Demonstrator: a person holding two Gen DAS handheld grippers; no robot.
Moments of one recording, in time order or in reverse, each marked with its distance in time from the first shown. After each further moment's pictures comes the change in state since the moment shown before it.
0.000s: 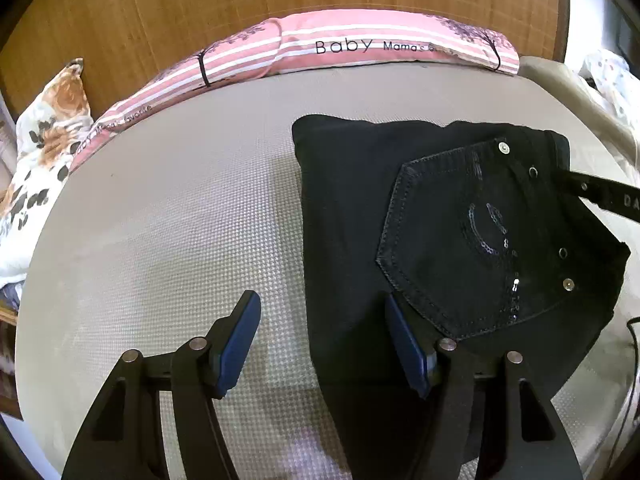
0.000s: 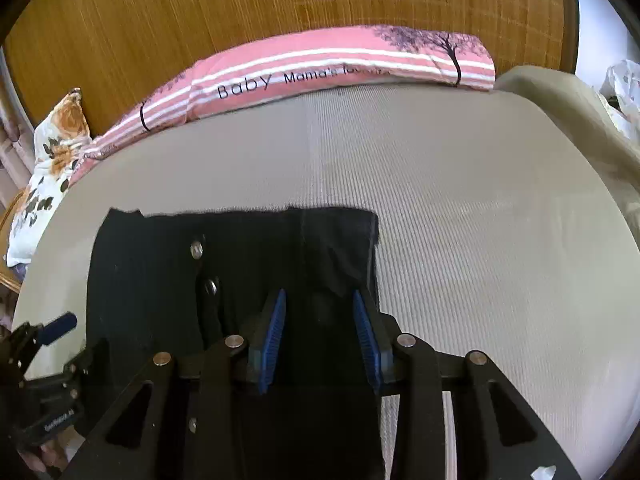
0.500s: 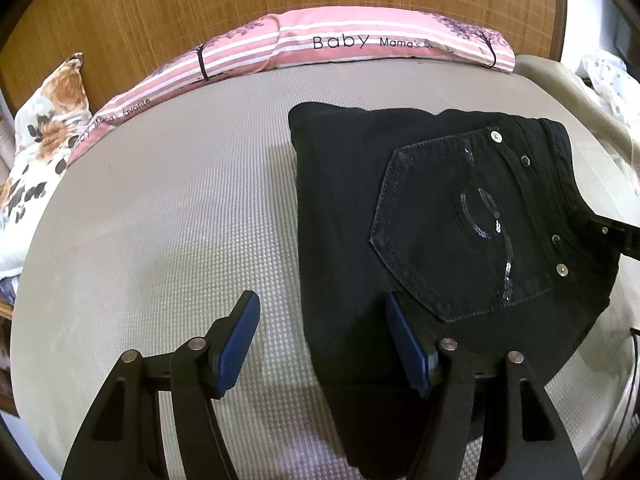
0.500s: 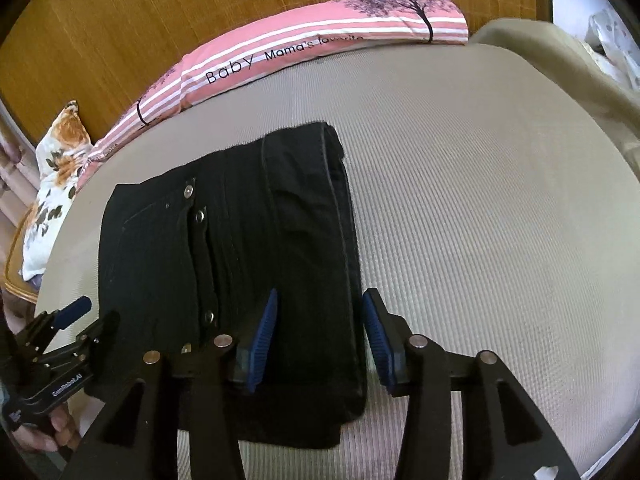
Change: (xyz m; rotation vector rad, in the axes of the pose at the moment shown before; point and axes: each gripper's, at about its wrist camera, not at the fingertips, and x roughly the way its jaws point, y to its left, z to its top) left arm -0.005 -0.001 -0.012 -0.013 0.007 -0.020; right arm -0.016 -0.023 -0.042 0.116 0.060 0.061
